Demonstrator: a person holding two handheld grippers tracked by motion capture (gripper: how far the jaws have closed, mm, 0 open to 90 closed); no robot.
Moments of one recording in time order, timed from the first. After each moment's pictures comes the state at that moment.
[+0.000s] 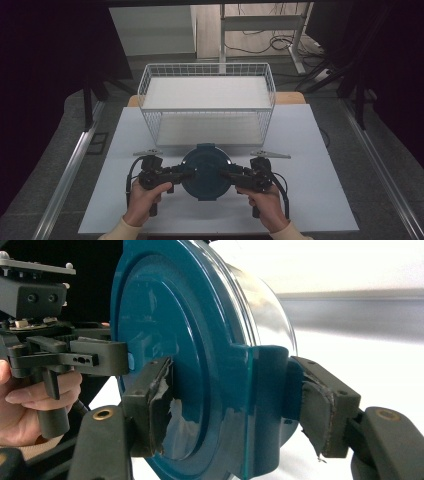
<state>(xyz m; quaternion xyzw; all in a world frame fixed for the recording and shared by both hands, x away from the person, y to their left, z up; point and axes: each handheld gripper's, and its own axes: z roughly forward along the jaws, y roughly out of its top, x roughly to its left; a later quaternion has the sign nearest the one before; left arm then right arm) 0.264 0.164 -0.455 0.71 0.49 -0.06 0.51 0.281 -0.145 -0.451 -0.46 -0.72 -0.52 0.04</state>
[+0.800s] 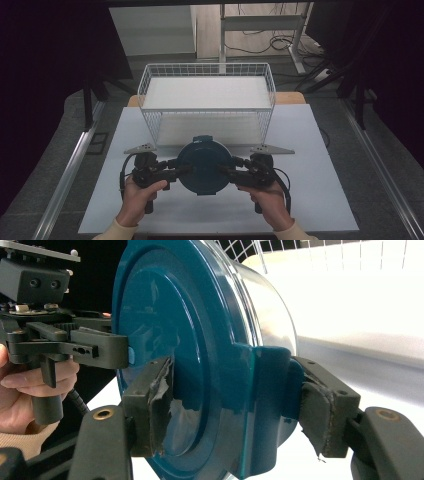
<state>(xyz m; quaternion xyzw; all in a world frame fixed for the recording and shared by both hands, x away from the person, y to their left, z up) 0.257 0.170 -0.422 0.71 0.46 -0.02 0.54 0.274 -0.140 -0.413 -0.41 -0.74 -0.54 -0.02</state>
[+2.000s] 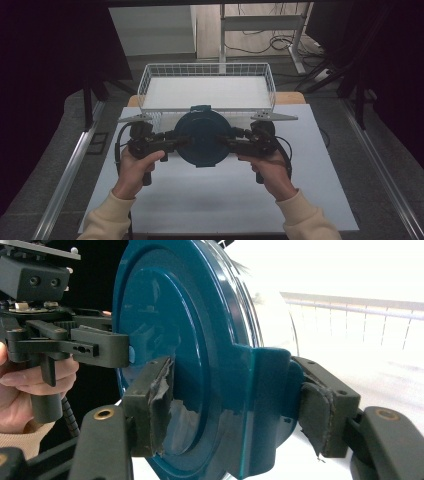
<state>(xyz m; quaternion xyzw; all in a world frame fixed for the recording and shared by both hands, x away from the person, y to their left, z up) 0.297 0.174 -0.362 0.70 0.44 0.01 0.56 0.316 -0.134 -0.350 -0.38 -0.74 -0.55 -0.04</state>
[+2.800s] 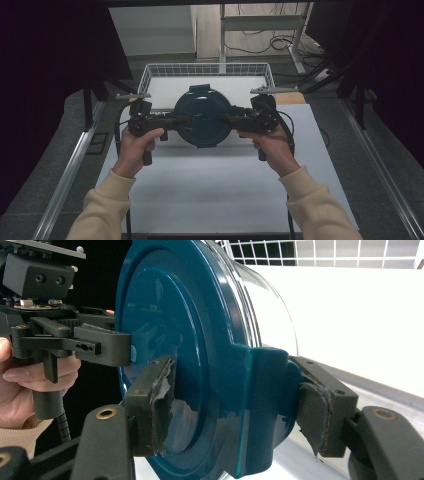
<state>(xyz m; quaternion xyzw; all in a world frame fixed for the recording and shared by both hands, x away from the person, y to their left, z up) 0.335 0.179 -0.335 0.69 0.44 -0.01 0.57 0.352 -0.130 -0.309 -0.37 -0.76 -0.54 -0.06</state>
